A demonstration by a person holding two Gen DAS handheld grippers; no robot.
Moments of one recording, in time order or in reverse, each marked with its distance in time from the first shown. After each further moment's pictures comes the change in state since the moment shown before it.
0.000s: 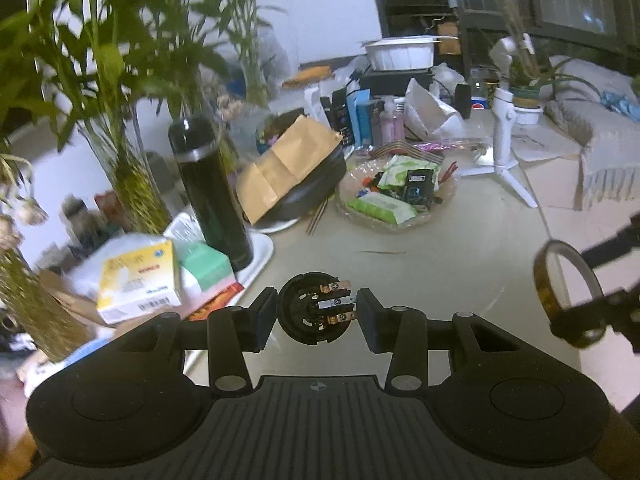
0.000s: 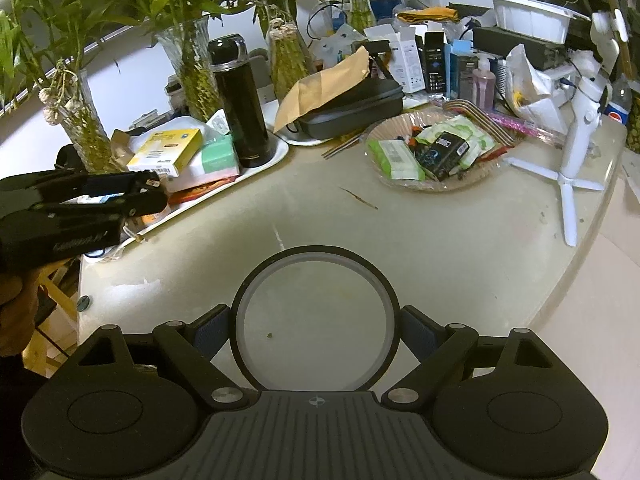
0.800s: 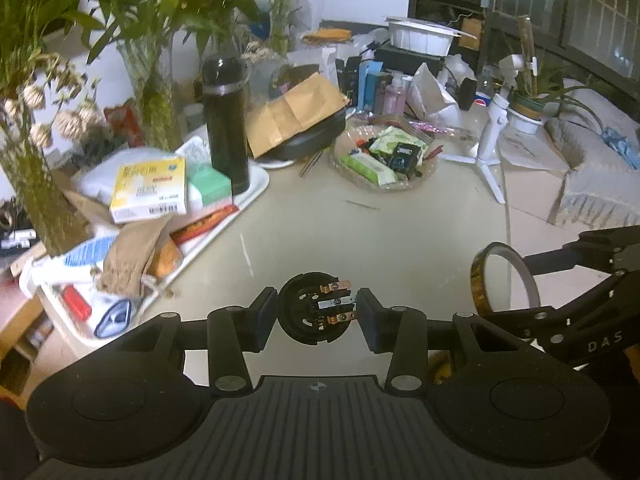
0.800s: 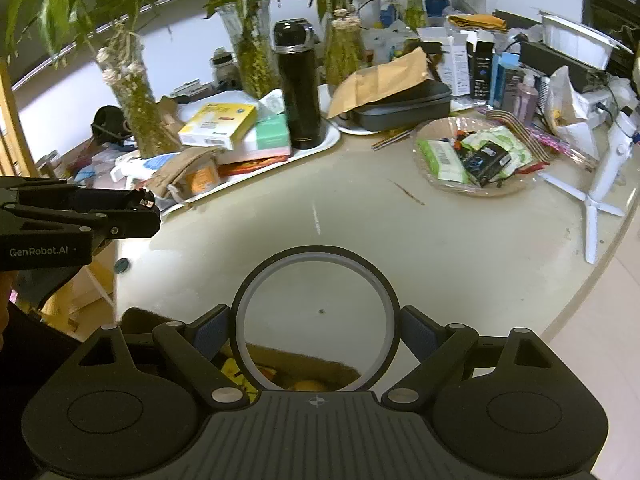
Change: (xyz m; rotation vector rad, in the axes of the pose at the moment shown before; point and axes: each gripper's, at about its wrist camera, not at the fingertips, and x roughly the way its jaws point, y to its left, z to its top) left arm -0.061 0.025 -0.011 -0.235 0.180 -0.103; right arm -0.024 0.049 -0.001 -0.114 0.062 0.051
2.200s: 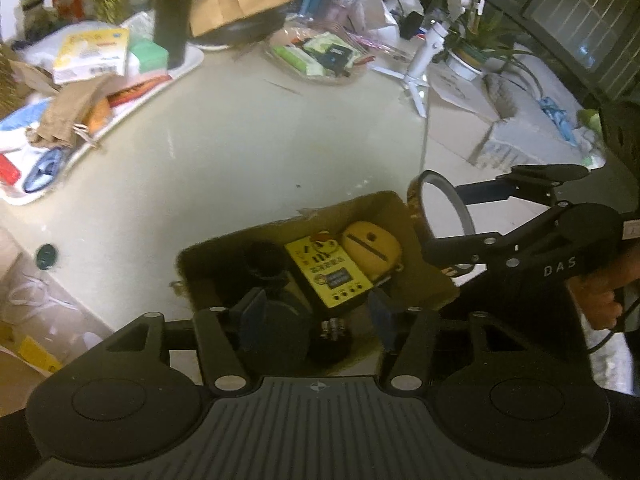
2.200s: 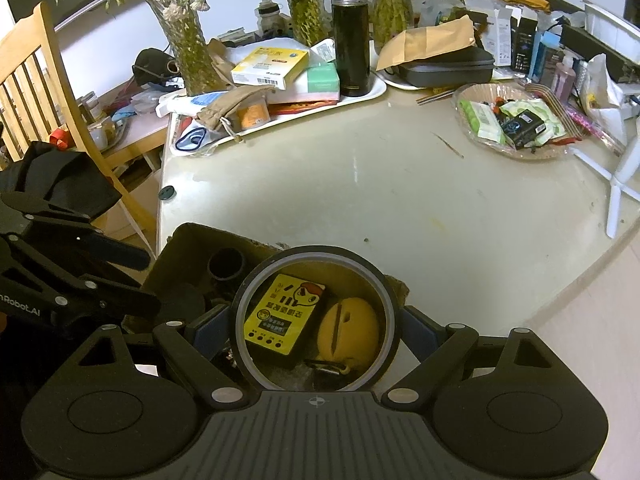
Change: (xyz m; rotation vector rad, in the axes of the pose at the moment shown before) left arm -0.025 0.001 -0.068 -0.088 0.249 -0.262; right arm -0.024 0.028 -0.033 -0.085 0.141 0.068
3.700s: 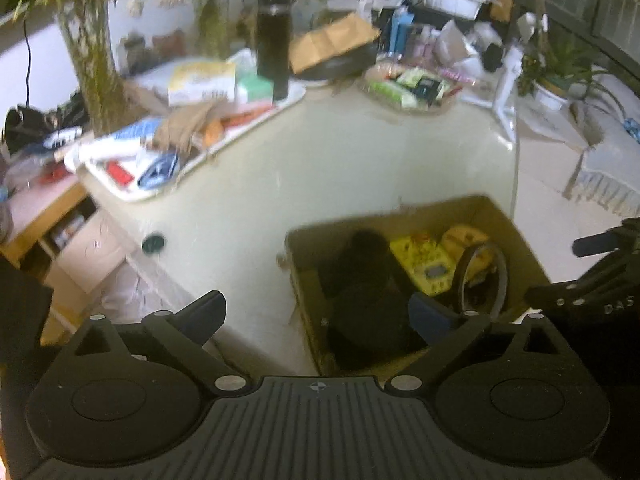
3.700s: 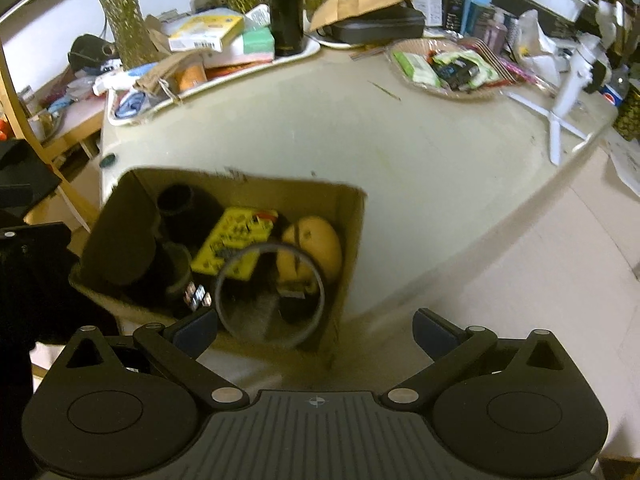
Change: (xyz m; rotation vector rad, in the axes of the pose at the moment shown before) left arm -0.016 -0.006 -0.050 -0.042 -0.145 0.330; right arm 0.008 0.013 -0.064 0.112 0.046 -0.207
